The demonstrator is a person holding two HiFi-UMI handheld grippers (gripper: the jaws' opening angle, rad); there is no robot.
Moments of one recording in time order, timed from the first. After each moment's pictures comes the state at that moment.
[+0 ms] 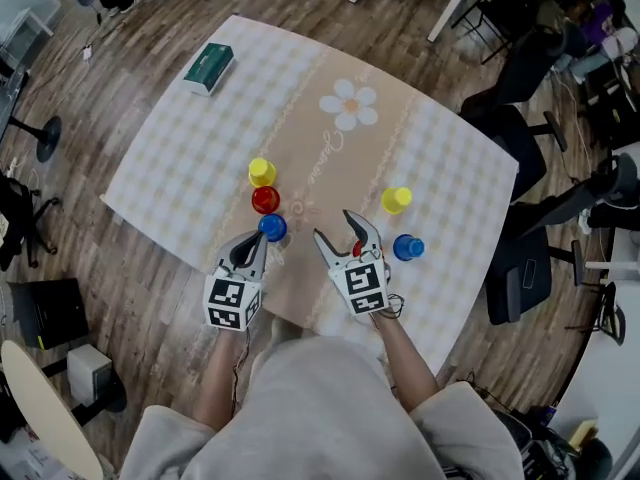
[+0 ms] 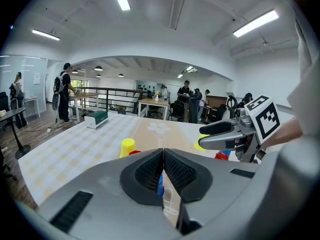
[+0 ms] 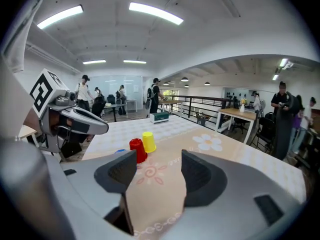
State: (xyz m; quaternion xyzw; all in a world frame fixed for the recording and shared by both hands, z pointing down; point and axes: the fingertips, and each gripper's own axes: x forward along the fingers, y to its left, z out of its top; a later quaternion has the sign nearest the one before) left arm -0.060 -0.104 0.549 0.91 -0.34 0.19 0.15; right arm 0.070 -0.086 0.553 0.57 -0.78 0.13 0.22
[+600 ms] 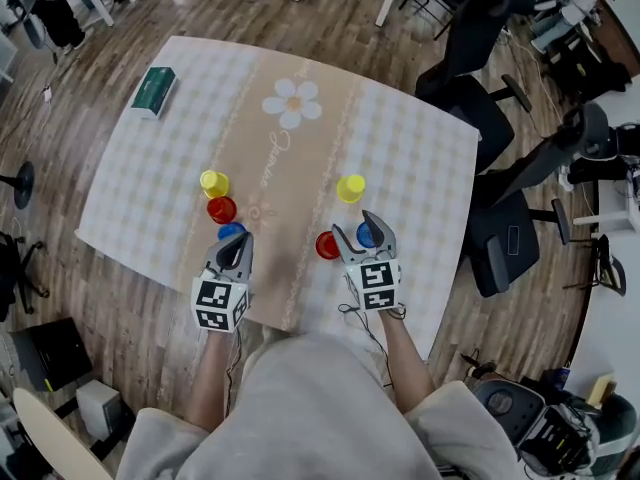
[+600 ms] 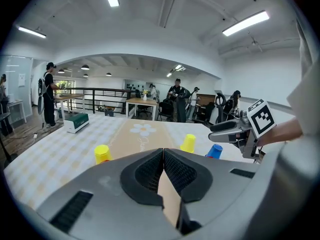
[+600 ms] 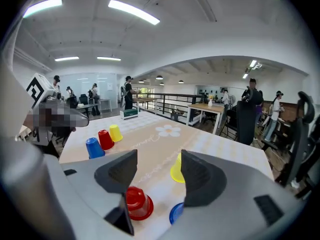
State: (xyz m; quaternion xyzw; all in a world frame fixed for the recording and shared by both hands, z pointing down) left arm 0.006 -0.088 0.543 0.93 -0.28 0.20 0.14; right arm 0.201 -0.023 0.554 0.68 -0.68 0.16 0.21
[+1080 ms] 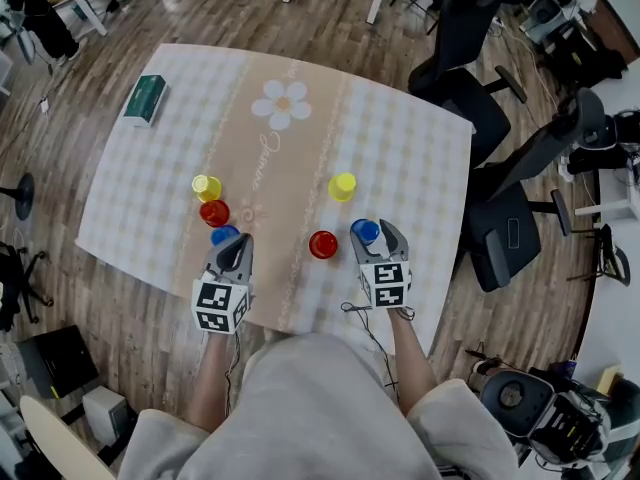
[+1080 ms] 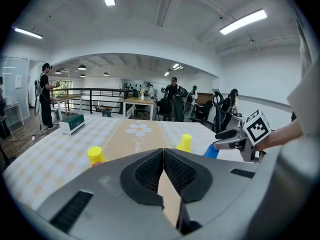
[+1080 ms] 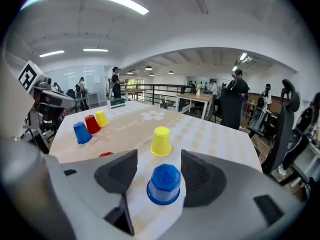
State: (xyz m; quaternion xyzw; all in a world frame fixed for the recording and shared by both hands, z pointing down) left arm 0.024 -0.080 0.543 0.93 -0.26 0.20 0.13; right arm 0.259 0.025 0.599 0.72 -0.62 0.21 0.24
